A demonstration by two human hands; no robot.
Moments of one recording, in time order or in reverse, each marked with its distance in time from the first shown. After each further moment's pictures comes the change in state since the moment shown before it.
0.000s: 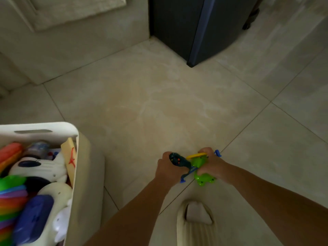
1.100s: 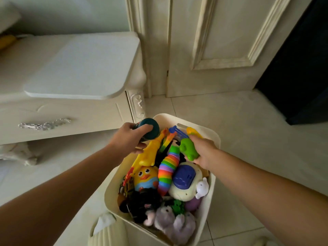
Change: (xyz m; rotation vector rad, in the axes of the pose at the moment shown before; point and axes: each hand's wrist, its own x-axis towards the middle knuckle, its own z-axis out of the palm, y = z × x) left_hand -0.284 -0.097 -0.373 -0.464 0.576 0.053; right_hand -0.156 -0.295 0.247 0.499 -0.142 -0.175
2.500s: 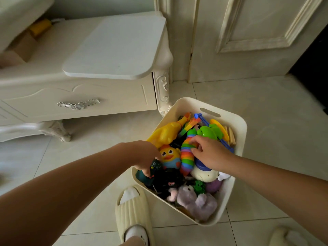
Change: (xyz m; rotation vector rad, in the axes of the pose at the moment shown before) left_hand -0.019 -0.055 -0.018 1.582 -0.566 0.228; right_hand -0.047 0.042 0.011 -1.190 -0.308 -0.725
